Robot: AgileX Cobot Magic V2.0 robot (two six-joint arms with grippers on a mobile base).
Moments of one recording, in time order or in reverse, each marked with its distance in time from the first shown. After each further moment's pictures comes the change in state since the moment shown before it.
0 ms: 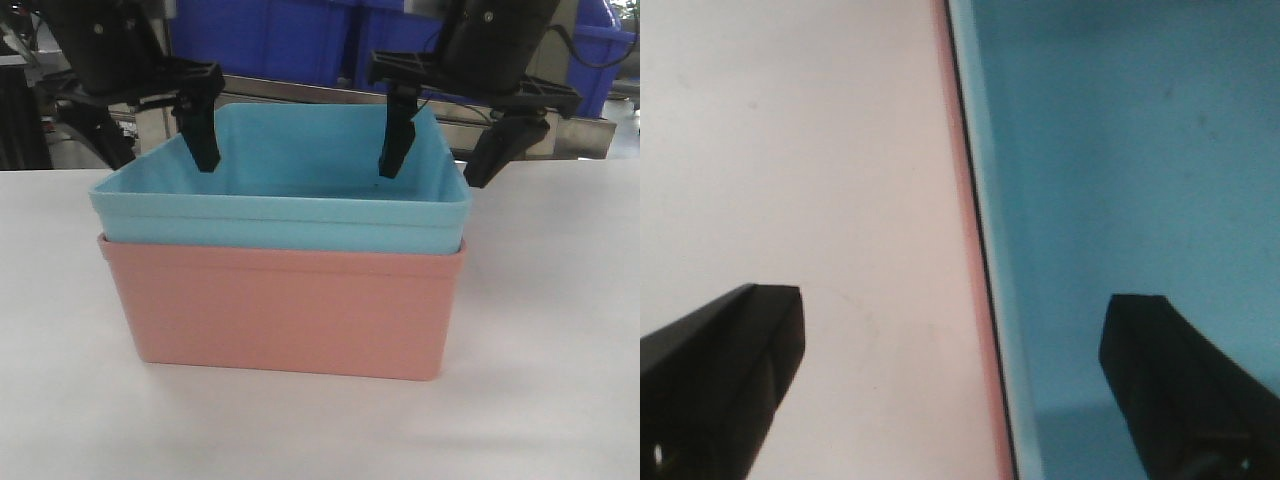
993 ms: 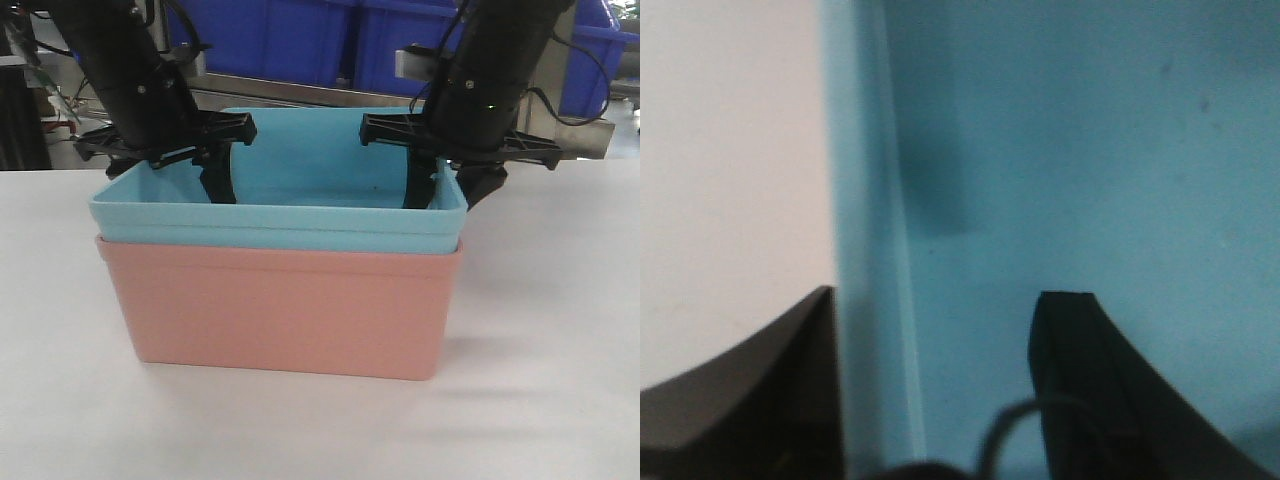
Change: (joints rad) left arm -0.011 0.114 -0.022 -0.076 -0.039 -0.004; right arm 0.000 0.103 -0.005 -0.002 -0.032 -0.001
